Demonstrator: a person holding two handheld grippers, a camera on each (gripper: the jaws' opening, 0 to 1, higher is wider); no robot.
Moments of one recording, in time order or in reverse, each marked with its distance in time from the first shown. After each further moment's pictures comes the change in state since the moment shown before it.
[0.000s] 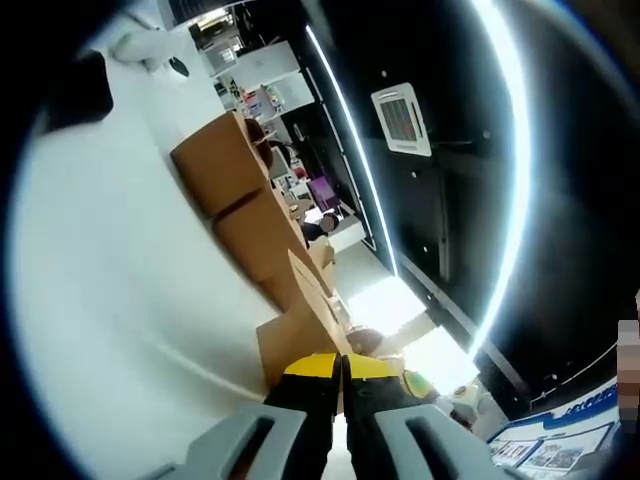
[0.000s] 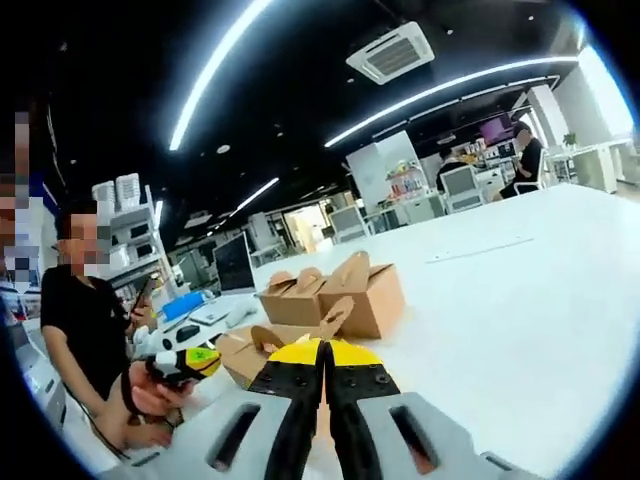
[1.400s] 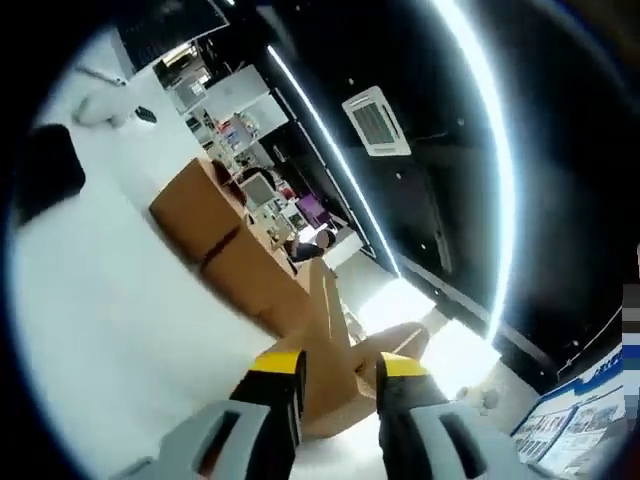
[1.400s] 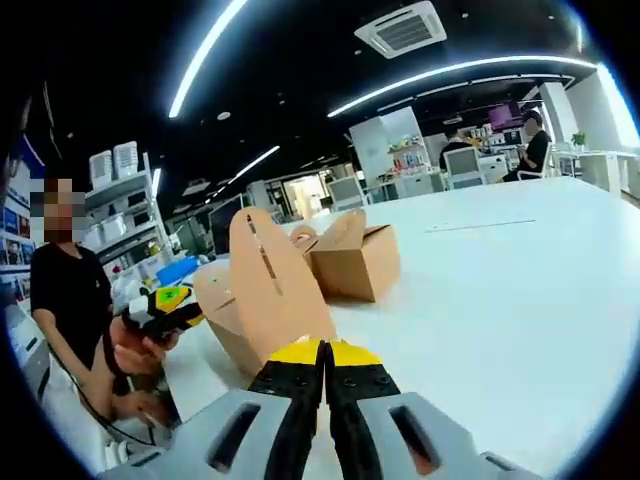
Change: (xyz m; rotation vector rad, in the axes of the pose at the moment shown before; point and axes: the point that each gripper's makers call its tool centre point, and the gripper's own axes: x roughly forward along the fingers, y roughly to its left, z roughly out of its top) left arm -0.005 -0.013 0.021 0.234 -0.072 0.030; right arm 0.006 -0.005 -0.038 -0.051 0.134 0.002
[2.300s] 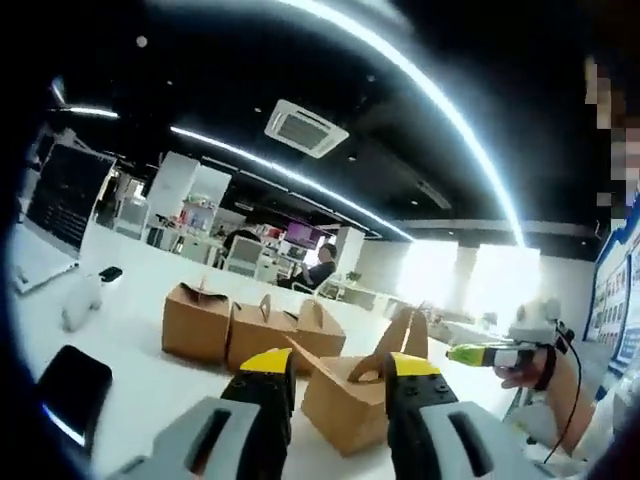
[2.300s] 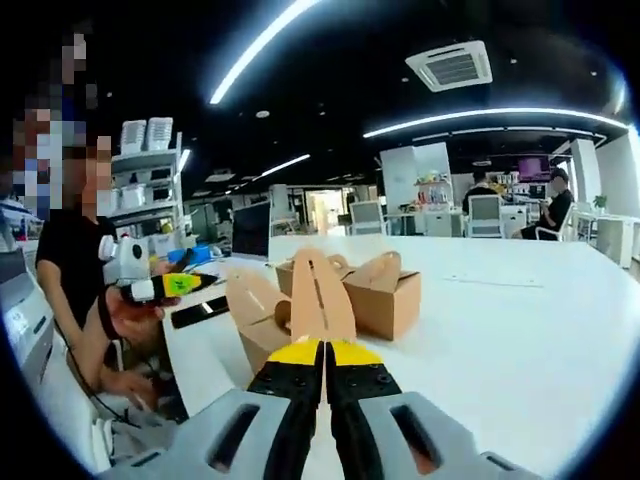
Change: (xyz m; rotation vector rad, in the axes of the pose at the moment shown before) left arm -0.019 -0.038 0.029 0.584 0.018 0.045; right arm -0.016 0.045 0.038 -0.225 -0.074 0.047
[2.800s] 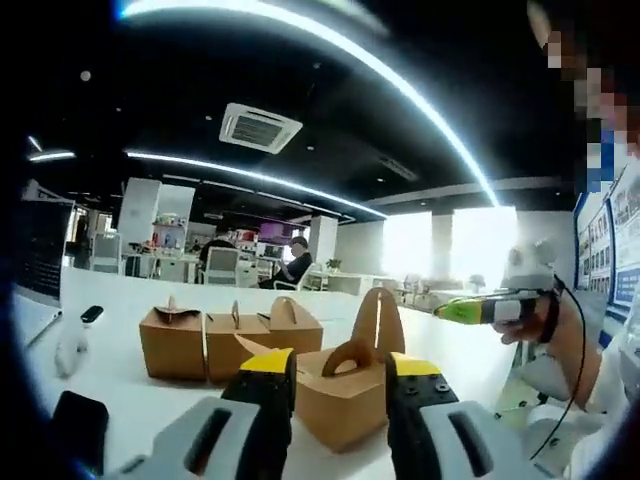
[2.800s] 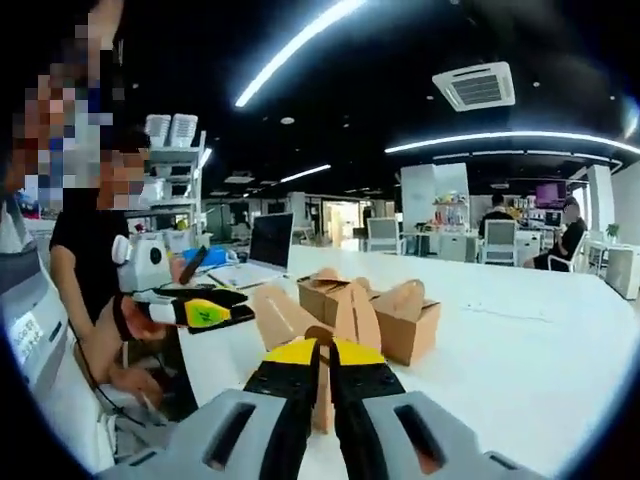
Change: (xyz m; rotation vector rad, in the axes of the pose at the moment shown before) left arm 0.012 -0.025 -0.008 0.146 0.044 -0.067; right arm -0.003 0.036 0.028 -0.125 -0.054 0.078
